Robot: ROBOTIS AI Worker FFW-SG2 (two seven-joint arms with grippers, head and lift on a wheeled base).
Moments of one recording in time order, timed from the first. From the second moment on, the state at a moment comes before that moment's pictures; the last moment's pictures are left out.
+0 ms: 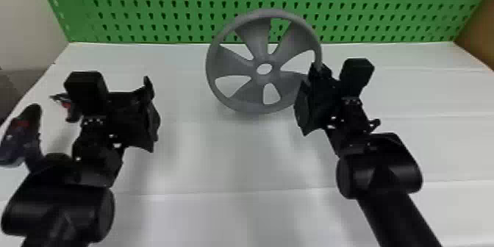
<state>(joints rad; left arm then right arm) -0.04 0.17 -0.08 -1.64 0.14 0.05 0.18 -0.30 -0.07 0.14 -1.29 -0.16 -0.04 -0.04</state>
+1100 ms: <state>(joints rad) -0.04 0.16 -0.06 -1.64 0.12 0.05 0.18 -0.27 -0.06 0.13 -1.30 -0.15 -0.02 -0.04</state>
